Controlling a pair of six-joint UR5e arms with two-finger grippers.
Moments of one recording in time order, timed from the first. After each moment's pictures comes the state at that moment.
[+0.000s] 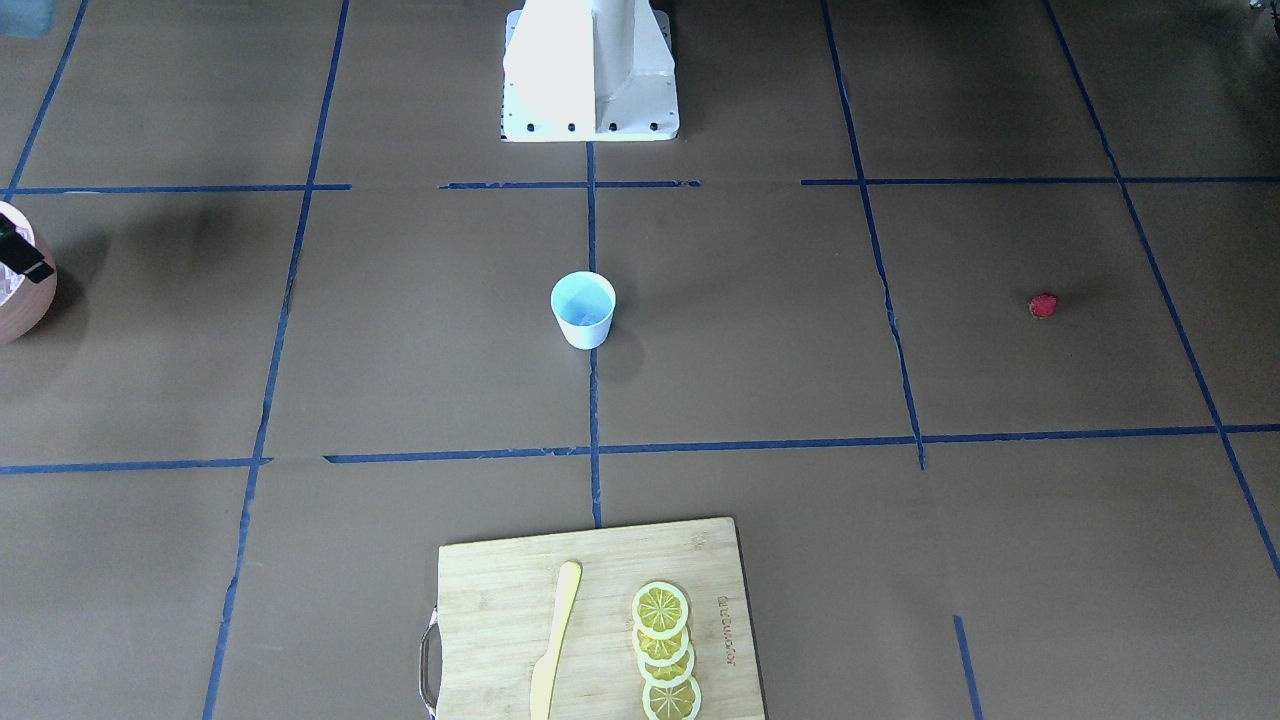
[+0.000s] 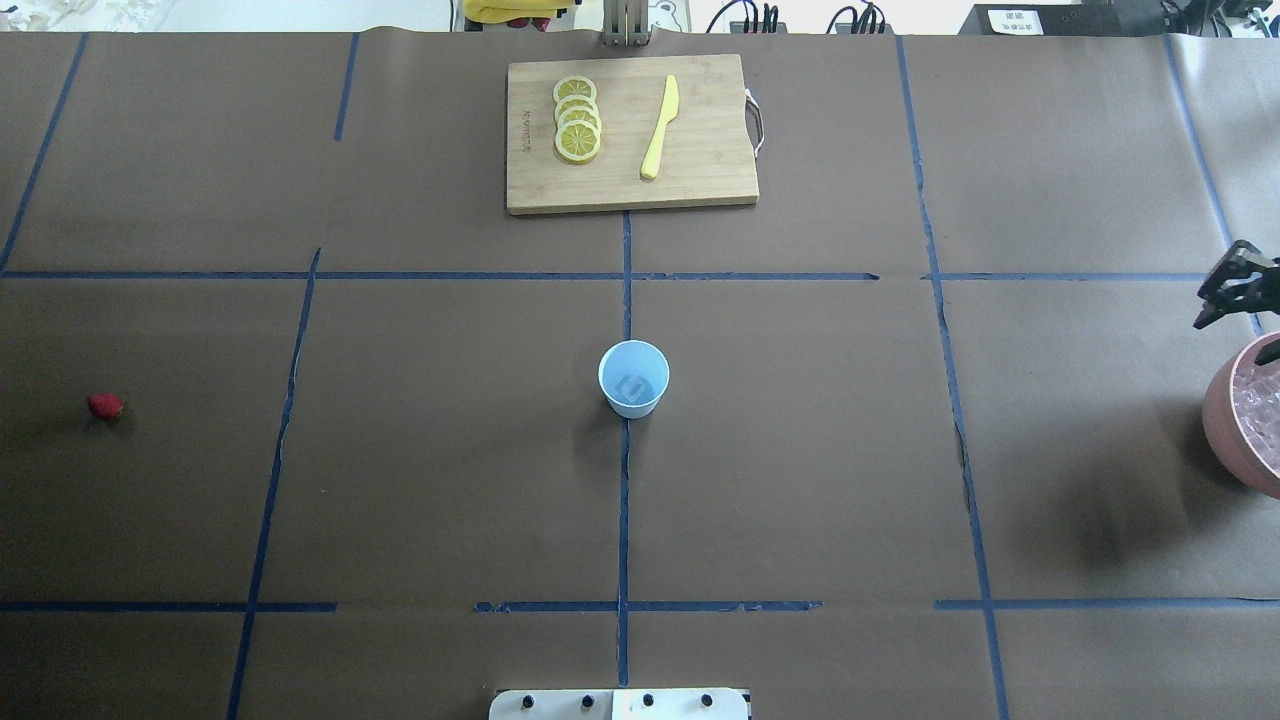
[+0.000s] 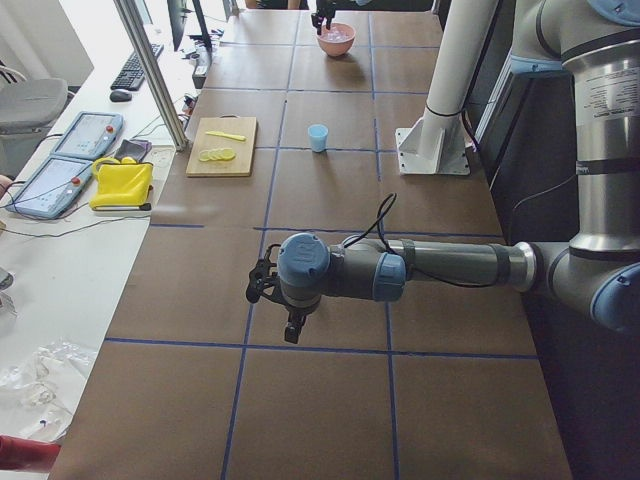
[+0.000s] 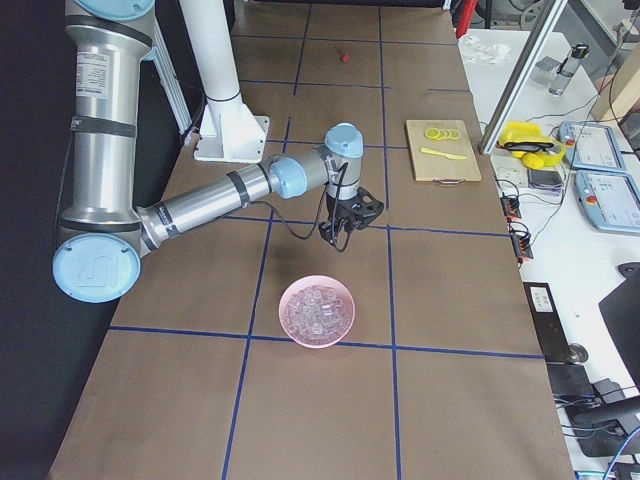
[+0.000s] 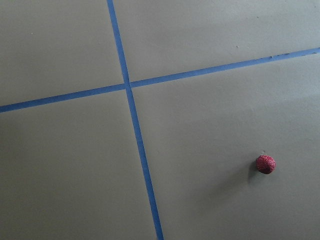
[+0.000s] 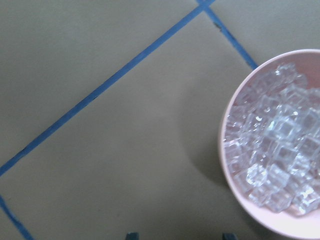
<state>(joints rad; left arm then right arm) -1.62 -1.41 -1.77 -1.63 -2.51 0.17 1.17 -1.68 2.04 -1.60 2.19 1.24</state>
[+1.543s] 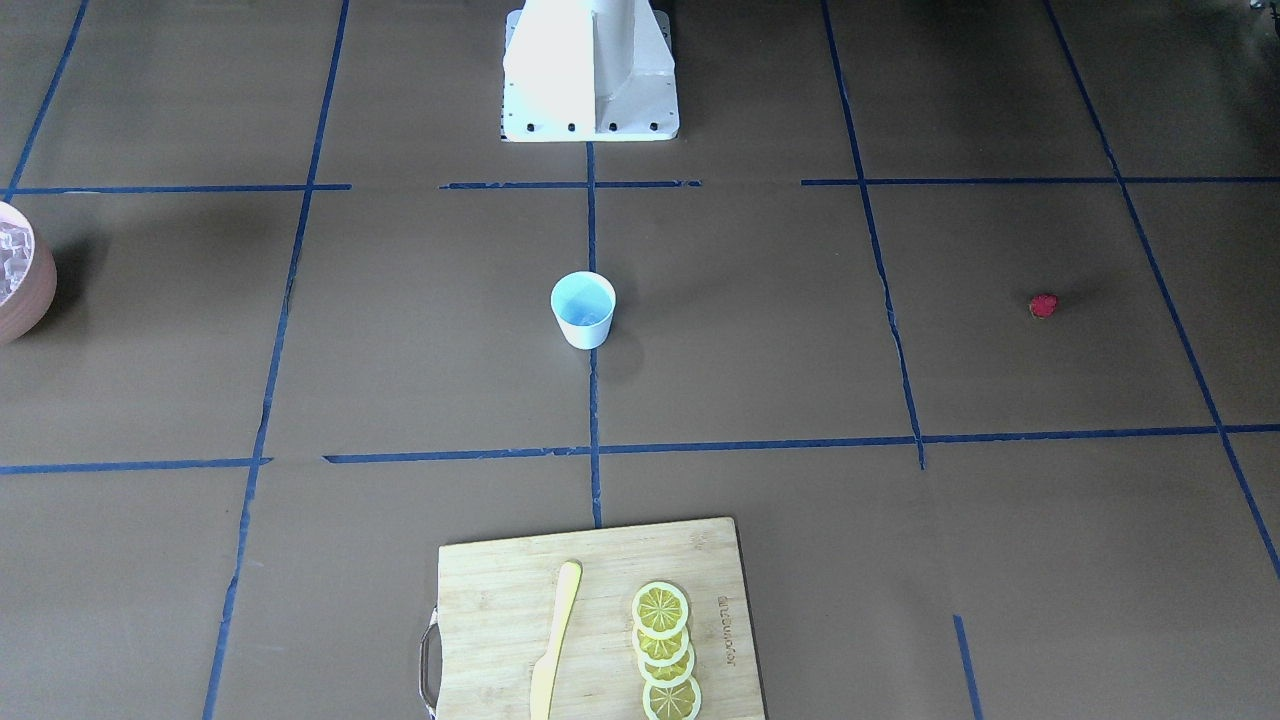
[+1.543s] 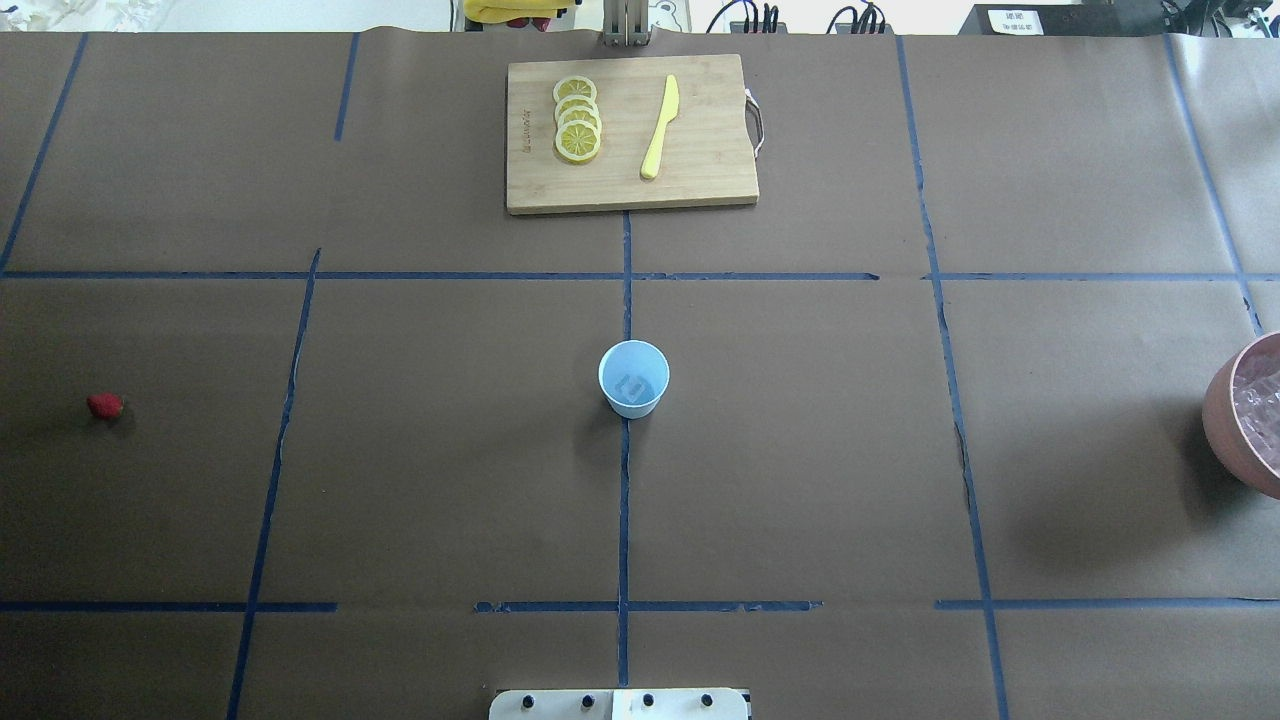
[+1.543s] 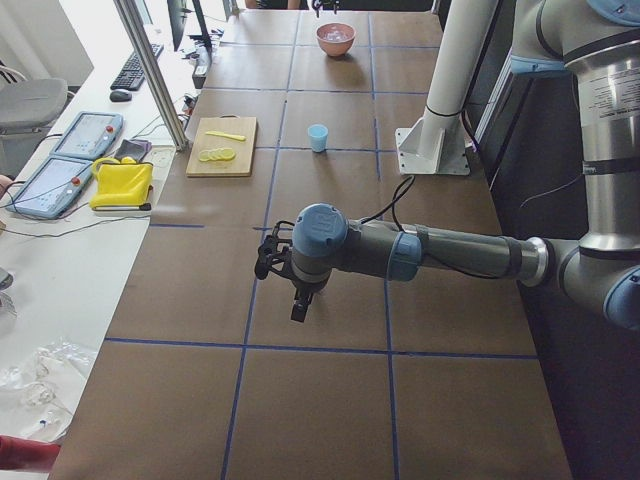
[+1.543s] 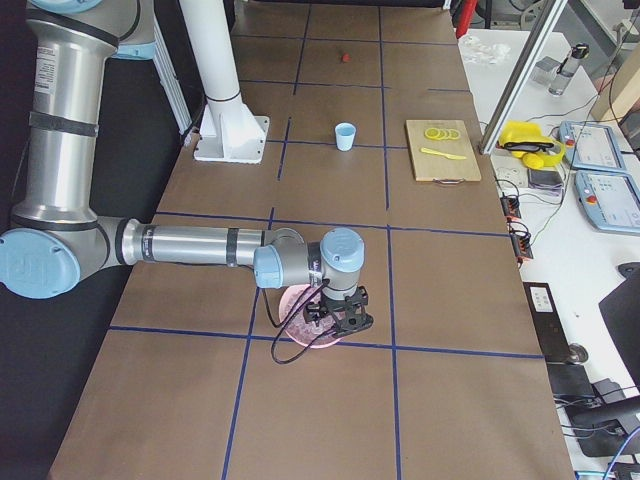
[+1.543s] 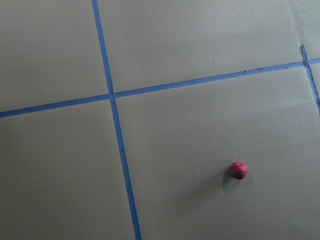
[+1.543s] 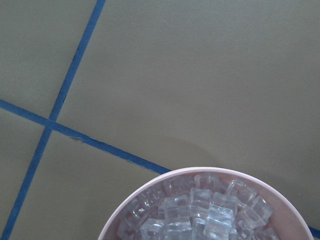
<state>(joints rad) -1.62 -1.37 -1.89 -1.63 -2.51 0.10 1.44 -1.75 1.71 -1.42 2.32 1.38</state>
